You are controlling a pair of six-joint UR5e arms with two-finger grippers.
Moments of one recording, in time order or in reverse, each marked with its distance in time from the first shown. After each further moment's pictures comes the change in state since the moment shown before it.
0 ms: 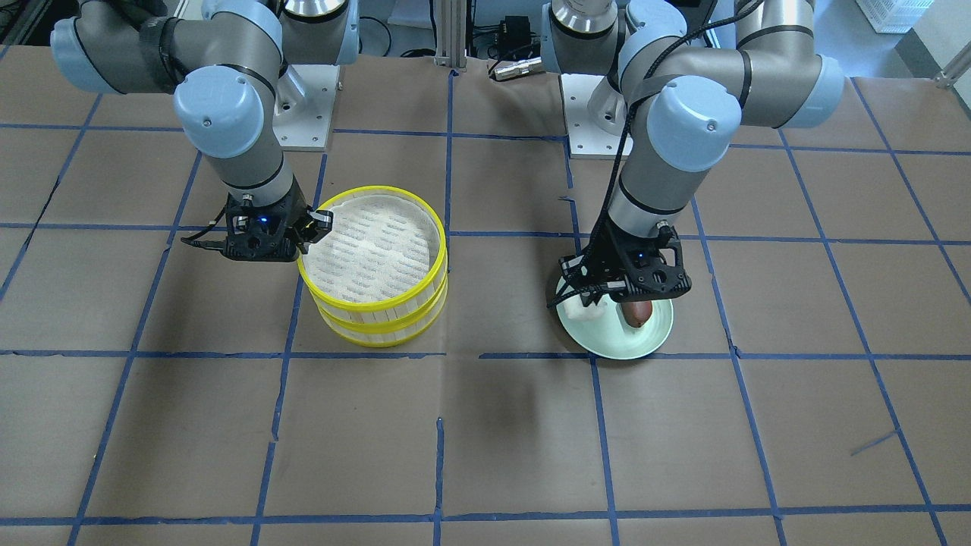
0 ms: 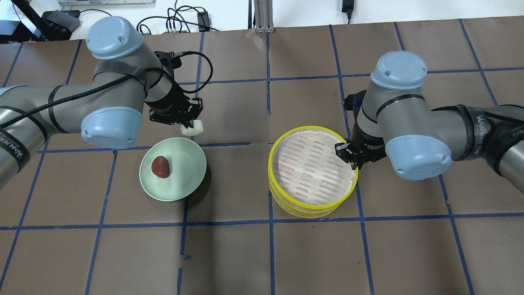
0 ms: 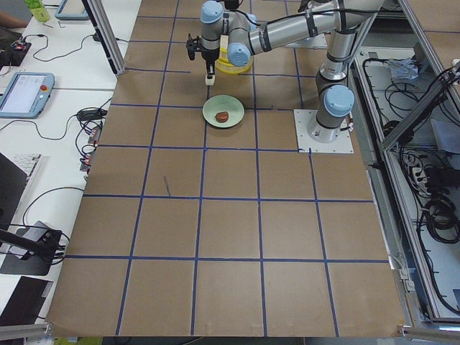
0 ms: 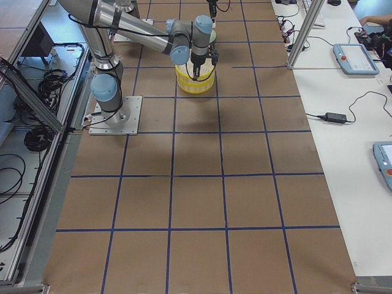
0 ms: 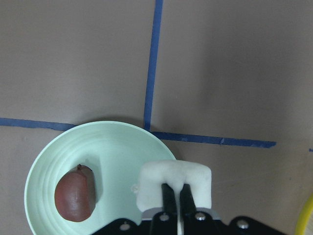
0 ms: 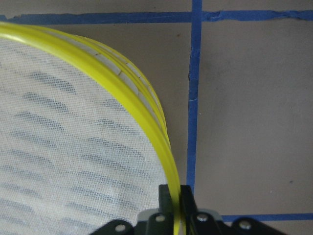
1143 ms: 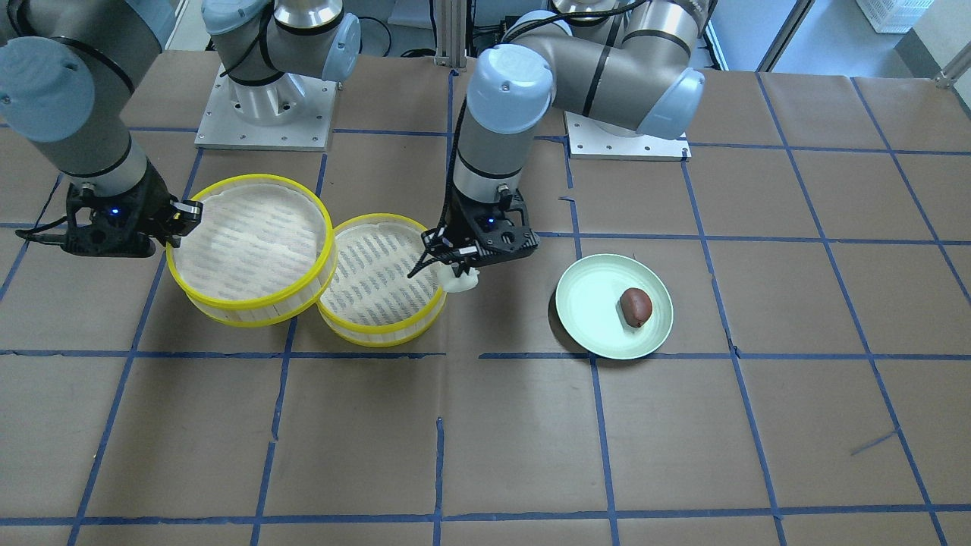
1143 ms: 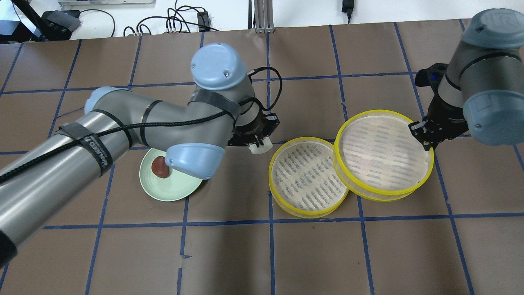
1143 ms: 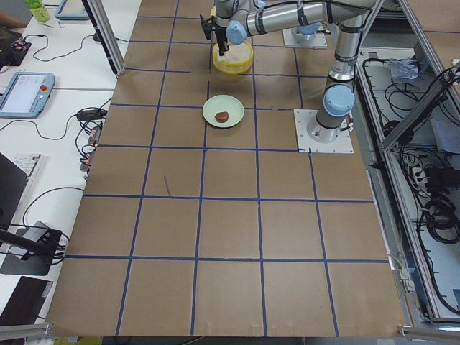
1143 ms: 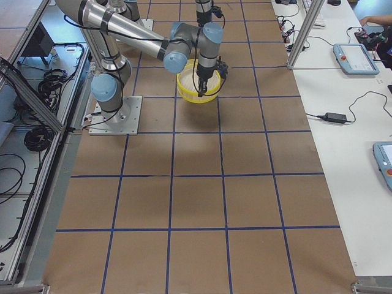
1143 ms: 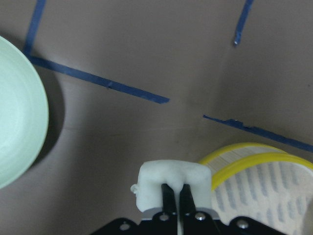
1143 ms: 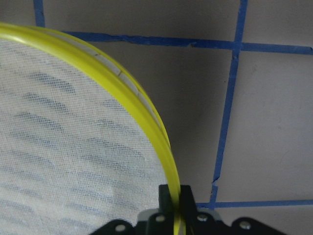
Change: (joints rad) left arm -0.329 -0.088 0.025 0.125 -0.017 -0.516; right arm -0.308 -0.047 -0.077 0.112 -0.130 -0.369
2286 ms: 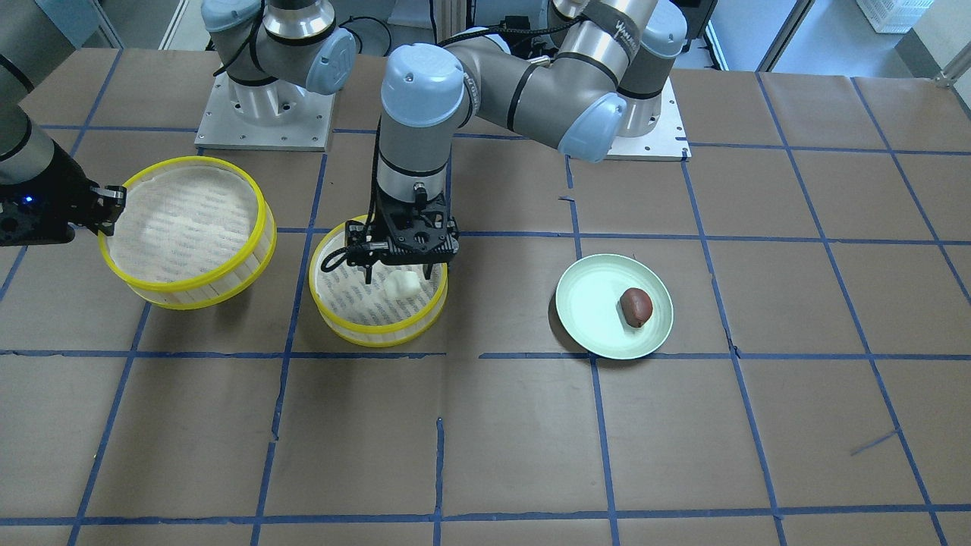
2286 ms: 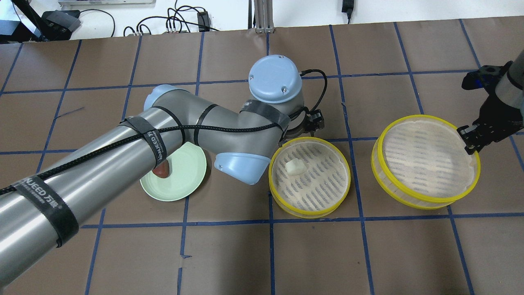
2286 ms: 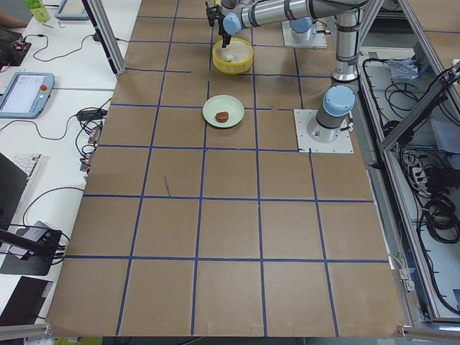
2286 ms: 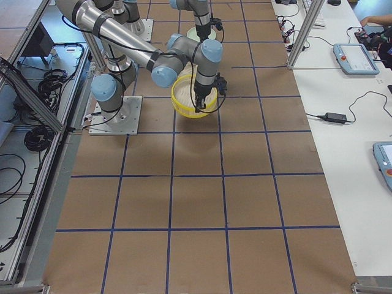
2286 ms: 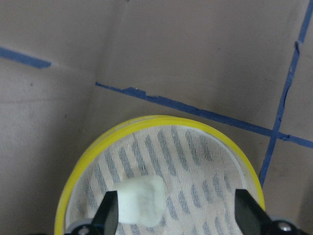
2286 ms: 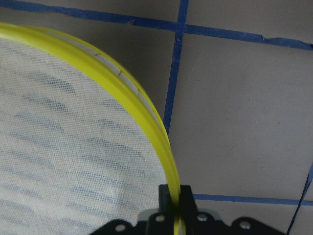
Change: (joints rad) left arm -0.059 -0.086 0.108 0.049 0.032 0.125; right arm -0.179 -0.008 0.001 0.005 0.000 -0.238
